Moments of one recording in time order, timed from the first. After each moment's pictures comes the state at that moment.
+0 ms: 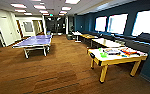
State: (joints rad) left arm 1.55 3.03 -2.78 -0.02 -0.21 -0.09; right arm -1.52 3.06 -2.75 -0.18 0.06 0.16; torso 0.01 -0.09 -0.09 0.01
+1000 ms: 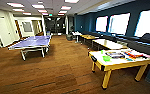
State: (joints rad) left arm 1.55 3.02 -2.78 -0.02 -0.21 -0.09; right arm -1.52 3.06 -2.75 -0.18 0.05 0.16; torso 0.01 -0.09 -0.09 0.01
